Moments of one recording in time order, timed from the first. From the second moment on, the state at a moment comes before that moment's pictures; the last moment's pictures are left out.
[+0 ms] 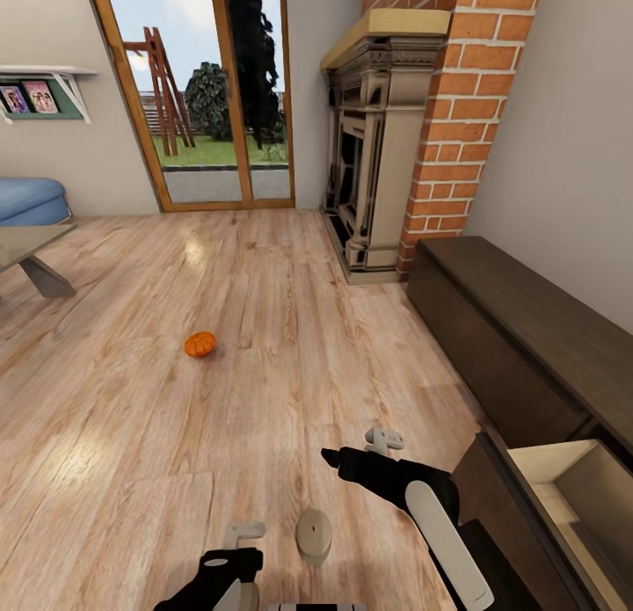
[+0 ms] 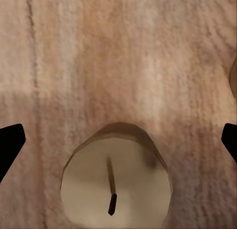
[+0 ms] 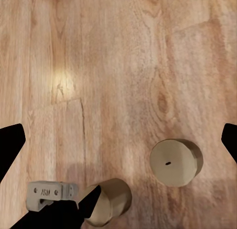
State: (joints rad) left arm -0.44 -0.07 -0.40 -0.43 0.41 0.17 0.32; right arm -0.33 -0.01 0.37 -1.53 -0.87 0.76 -0.41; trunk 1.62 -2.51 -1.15
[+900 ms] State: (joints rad) left arm -0.44 -0.07 -0.39 -0.43 0.41 0.16 0.33; right arm -0.33 -0.01 0.37 -1.55 -0.89 0.76 -0.21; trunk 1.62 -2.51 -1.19
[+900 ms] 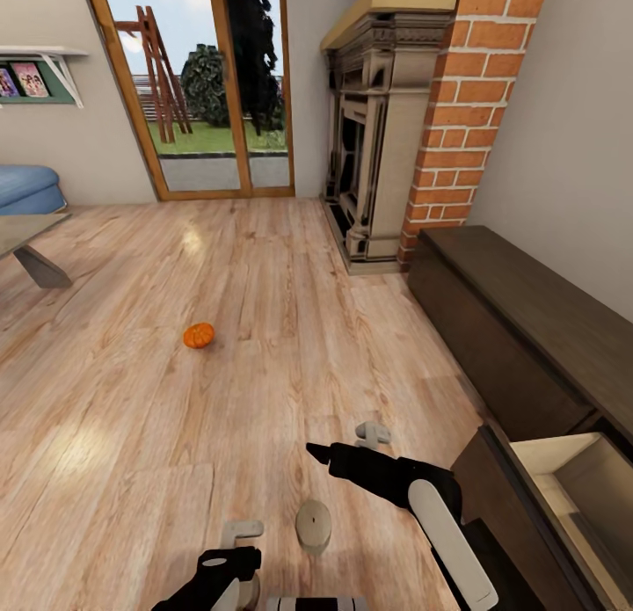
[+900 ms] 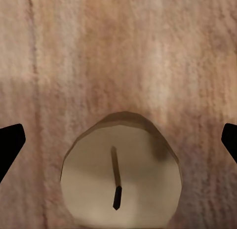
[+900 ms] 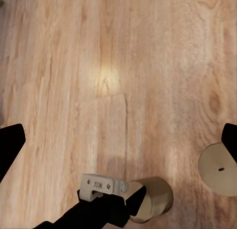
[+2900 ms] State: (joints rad) left arm -0.44 -0.07 -0.40 -0.43 0.40 0.14 0.33; right arm -0.32 -0.01 0.37 -1.55 -0.89 0.76 -0.21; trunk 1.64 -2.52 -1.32
